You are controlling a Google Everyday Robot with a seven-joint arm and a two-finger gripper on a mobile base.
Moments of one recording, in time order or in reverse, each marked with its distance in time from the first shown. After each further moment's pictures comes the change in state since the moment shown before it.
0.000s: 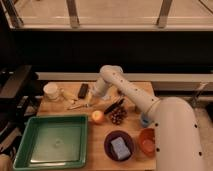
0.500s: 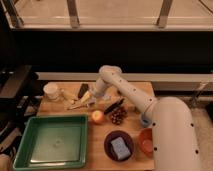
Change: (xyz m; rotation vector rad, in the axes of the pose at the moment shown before) arm 0.002 -0.004 0.009 0.019 -0.015 -0.006
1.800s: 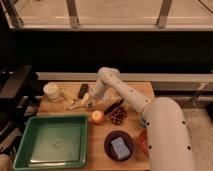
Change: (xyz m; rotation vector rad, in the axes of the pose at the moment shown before) arm -0.001 0.005 0.020 0.022 -0.042 0.022
